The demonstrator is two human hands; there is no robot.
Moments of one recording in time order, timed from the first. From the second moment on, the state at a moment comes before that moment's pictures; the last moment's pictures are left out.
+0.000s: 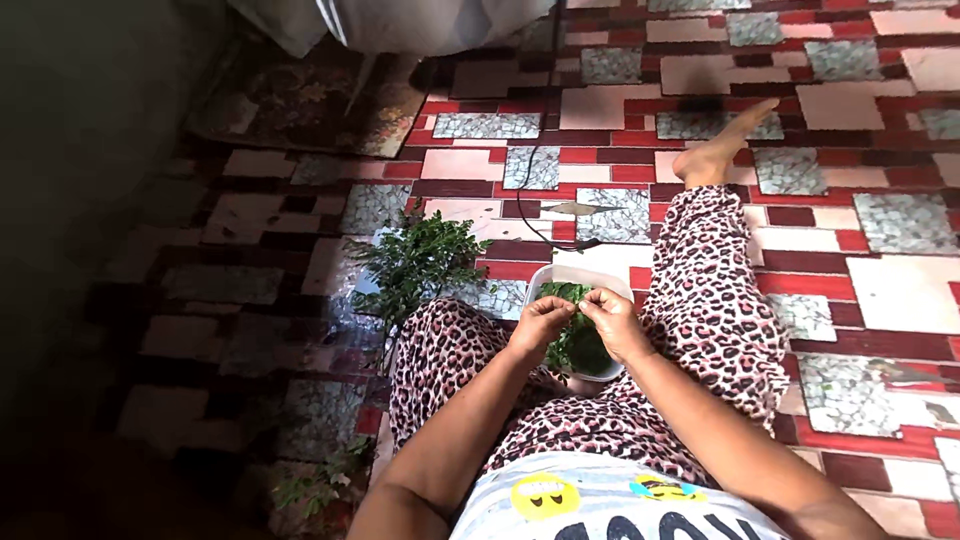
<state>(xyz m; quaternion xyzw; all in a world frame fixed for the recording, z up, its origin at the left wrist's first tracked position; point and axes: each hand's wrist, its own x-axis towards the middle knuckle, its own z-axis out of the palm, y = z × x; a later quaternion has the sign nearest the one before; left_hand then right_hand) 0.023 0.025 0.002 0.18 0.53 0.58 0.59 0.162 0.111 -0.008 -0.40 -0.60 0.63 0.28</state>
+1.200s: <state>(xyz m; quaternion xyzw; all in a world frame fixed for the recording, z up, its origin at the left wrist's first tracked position) 0.022 0.025 -0.004 0.24 0.58 0.51 0.59 0.184 0.132 0.006 -0.35 -0.73 0.53 0.26</state>
